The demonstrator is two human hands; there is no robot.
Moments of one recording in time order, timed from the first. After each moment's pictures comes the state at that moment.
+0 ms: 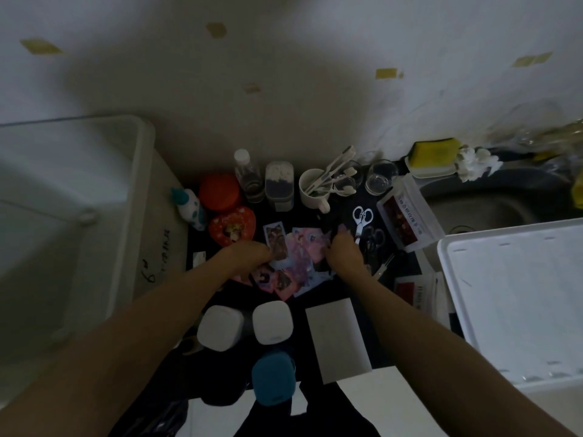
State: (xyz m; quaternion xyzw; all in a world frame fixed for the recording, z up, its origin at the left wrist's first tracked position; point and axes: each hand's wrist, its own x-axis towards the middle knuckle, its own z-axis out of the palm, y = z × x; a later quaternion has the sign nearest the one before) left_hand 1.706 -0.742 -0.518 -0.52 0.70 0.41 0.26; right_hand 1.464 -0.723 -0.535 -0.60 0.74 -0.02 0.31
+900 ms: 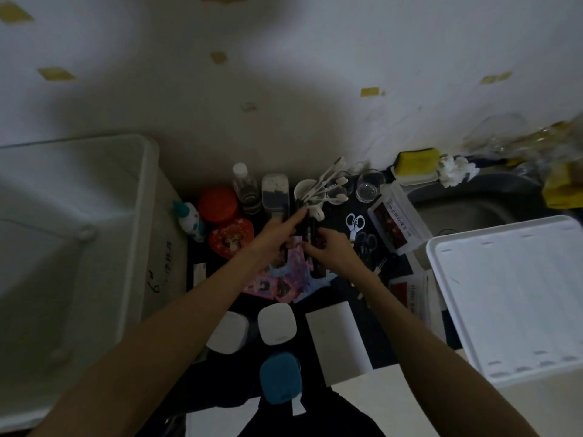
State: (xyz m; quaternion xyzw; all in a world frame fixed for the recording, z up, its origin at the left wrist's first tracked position) left_hand 1.625 -0.758 -0.447 -0.58 0.32 0.69 -0.27; right_hand 1.476 -0.711 -0.462 -0.62 0.64 -0.19 0.41
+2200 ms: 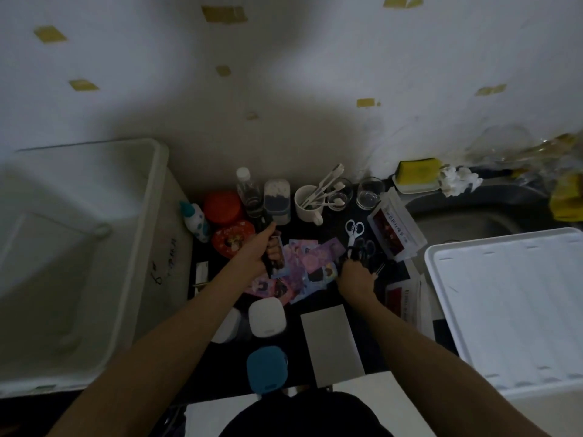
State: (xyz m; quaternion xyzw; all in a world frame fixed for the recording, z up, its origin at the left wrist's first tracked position) left_hand 1.645 -0.730 -0.461 -0.59 0.11 0.71 -0.37; right_hand 1.434 -0.672 -0.529 -0.59 0.77 0.05 0.23
